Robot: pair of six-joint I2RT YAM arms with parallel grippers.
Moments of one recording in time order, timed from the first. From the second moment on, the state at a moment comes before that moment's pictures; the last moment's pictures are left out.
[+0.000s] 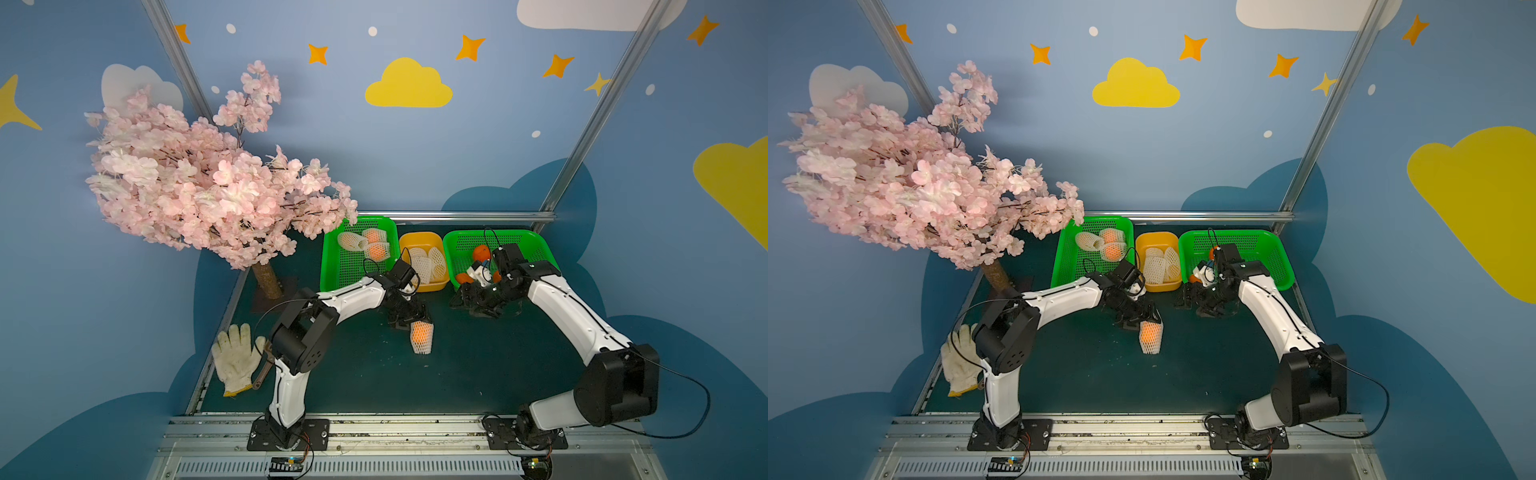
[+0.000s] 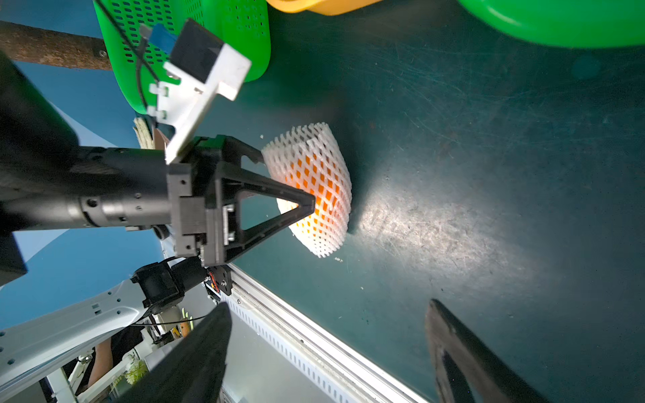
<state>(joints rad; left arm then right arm) -0.67 1.94 1.37 -0.61 0.54 -0.75 0.26 1.46 1.21 -1.04 -0.58 0.28</state>
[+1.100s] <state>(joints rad) -0.54 1.88 1.05 -0.07 0.73 -0.65 0.38 1.76 1.09 -0.55 -0.70 0.23</state>
